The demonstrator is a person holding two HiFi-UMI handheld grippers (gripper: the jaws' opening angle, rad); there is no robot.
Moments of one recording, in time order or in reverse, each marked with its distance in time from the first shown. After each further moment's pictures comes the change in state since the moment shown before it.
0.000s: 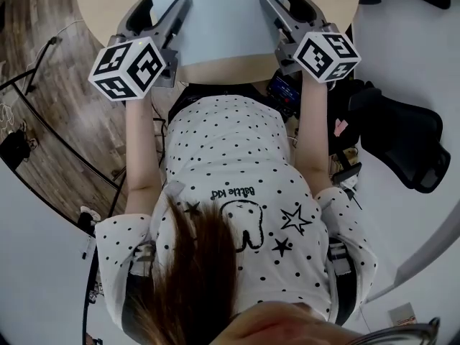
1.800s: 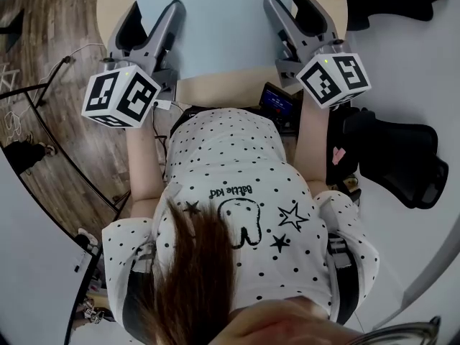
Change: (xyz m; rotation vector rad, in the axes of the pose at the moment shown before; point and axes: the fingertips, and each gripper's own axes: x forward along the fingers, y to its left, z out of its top) left arm -0.062 -0.064 0.106 0.091 -0.328 -0.018; right arm -0.054 0.063 0.121 -0.170 -0.273 0.069
